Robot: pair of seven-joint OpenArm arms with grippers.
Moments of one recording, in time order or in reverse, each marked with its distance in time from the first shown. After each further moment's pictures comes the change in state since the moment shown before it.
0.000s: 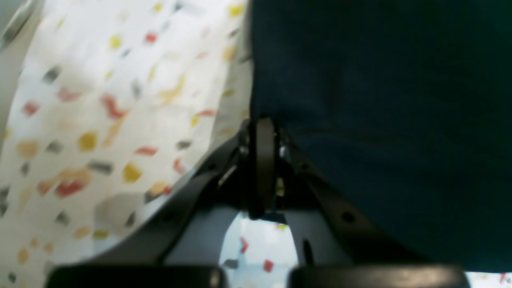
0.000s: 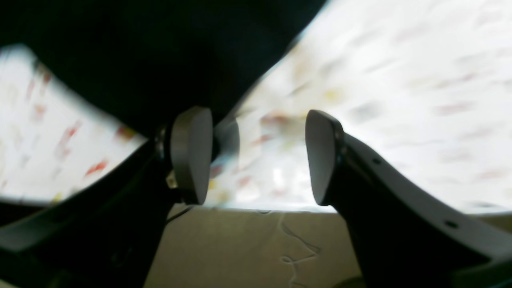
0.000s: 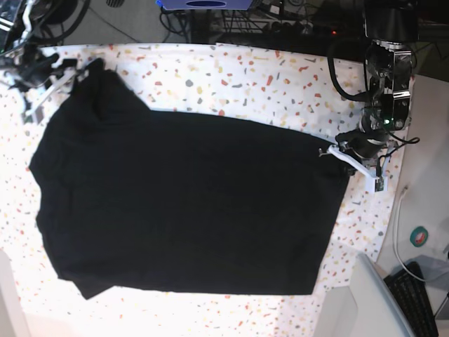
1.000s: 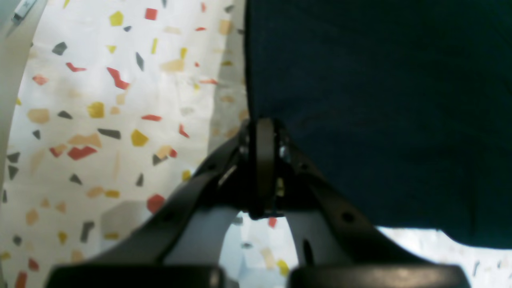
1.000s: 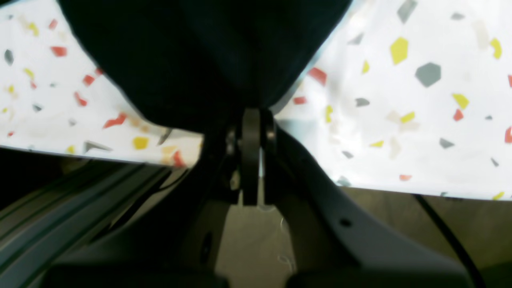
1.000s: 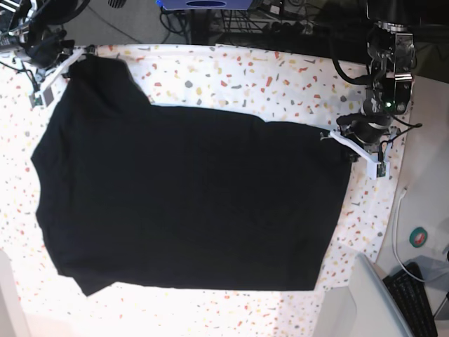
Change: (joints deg) left arm 6.2 -0.5 -0.5 6.2 0.0 0.7 0.5; right arm -5.3 -2.4 2.1 3.8 0.6 5.9 0.9
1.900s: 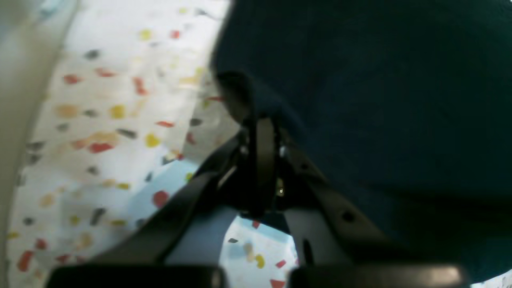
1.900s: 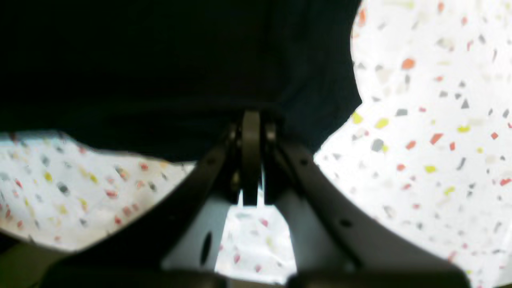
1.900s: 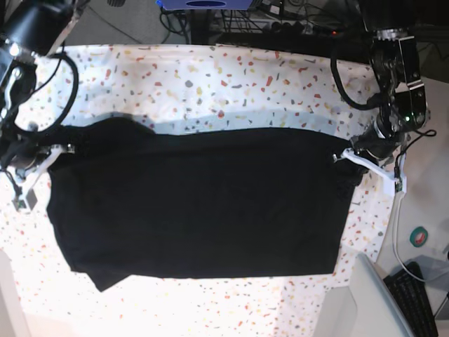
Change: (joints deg) left arm -5.1 5.6 -11.6 5.5 -0.4 -0.5 17.2; right arm 30.2 5.8 -1.8 -5.7 -0.9 0.0 -19.1
